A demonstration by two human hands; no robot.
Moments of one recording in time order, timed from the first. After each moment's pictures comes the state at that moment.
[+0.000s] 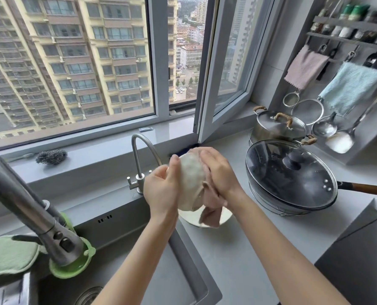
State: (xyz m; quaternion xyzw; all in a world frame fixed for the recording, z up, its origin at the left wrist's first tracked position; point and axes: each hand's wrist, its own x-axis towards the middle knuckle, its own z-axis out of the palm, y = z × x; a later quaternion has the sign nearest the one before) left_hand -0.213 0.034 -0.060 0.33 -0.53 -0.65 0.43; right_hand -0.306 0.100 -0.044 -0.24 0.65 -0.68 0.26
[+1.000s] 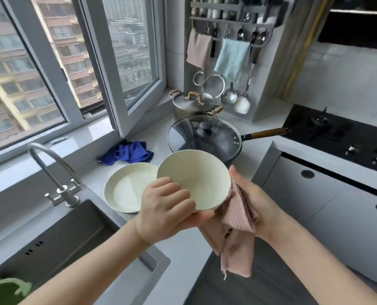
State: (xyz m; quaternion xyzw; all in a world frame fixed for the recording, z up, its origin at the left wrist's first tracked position) left_hand -0.209 0.173 -0.039 -0.32 -0.78 -0.13 0.52; right_hand -0.259 0.359 -0.027 -0.01 0.50 -0.77 0.40
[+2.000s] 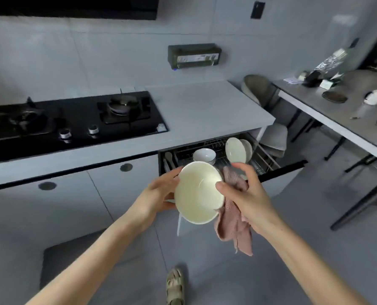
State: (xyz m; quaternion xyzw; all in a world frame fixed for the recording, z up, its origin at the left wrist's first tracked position) left_hand -0.290 0.901 -0.080 -0.29 -0.63 -0.60 -0.41; right_hand -0.138 1.044 -0.058 0.32 0.66 -0.64 -0.22
